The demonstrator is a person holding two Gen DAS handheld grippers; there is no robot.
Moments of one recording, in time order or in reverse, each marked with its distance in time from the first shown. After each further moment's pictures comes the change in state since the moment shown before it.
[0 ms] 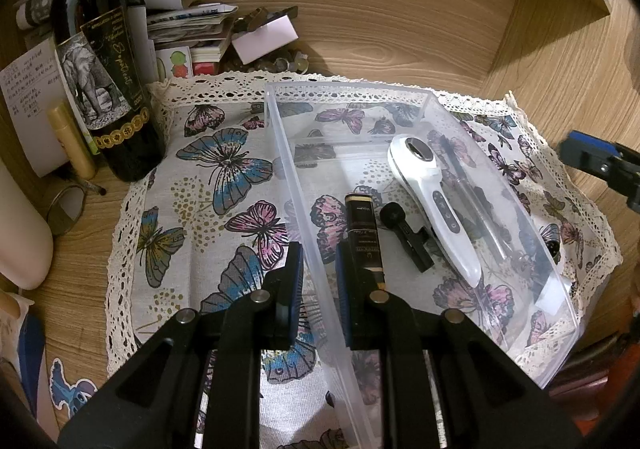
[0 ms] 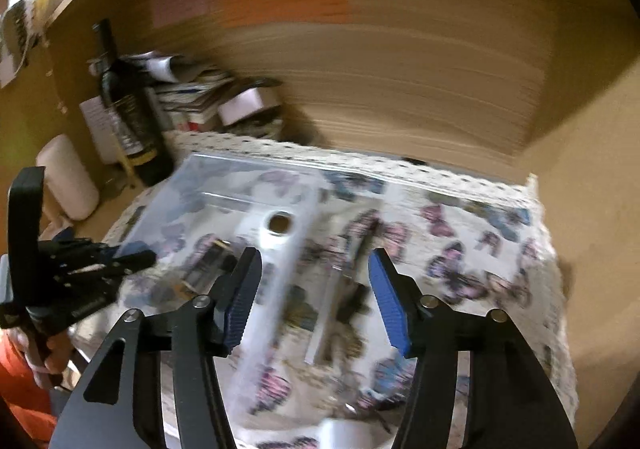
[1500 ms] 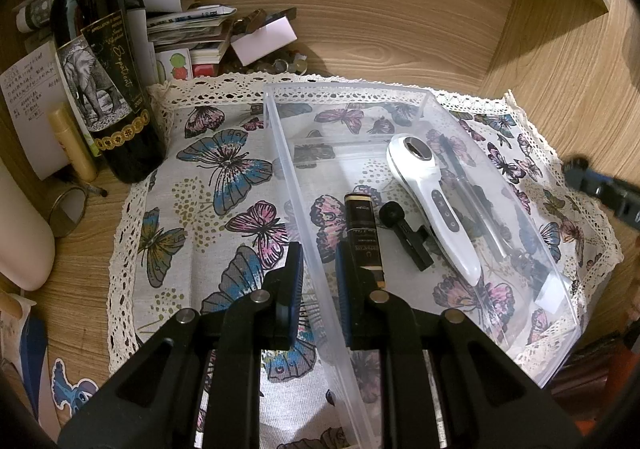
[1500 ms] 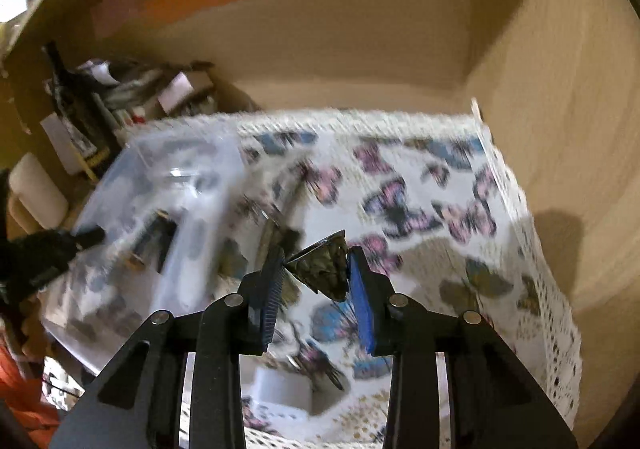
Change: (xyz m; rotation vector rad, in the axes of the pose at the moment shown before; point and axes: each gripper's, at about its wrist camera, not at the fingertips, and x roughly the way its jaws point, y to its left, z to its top) left arm 0.000 -0.002 0.000 0.007 -0.003 0.003; right arm -0.004 -0.045 -0.040 0.144 0.025 -0.051
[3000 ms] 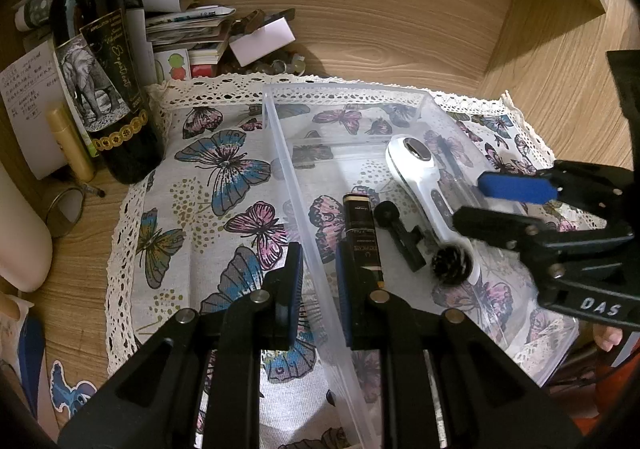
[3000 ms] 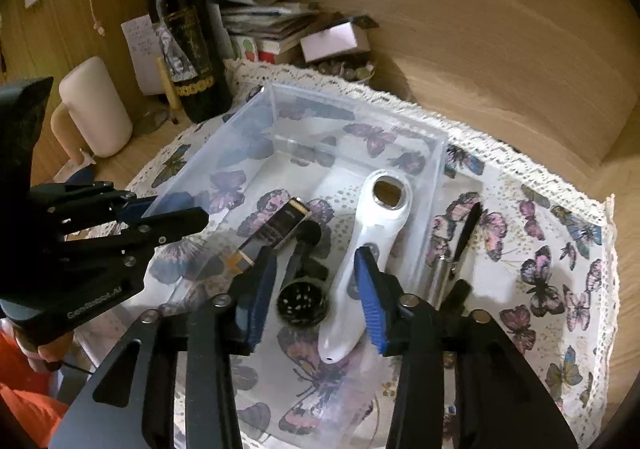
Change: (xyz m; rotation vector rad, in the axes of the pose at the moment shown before) left arm 0.000 0.000 -0.001 -0.001 -0.001 -0.001; right arm 0.051 0.124 0.017 -0.327 0.124 0.185
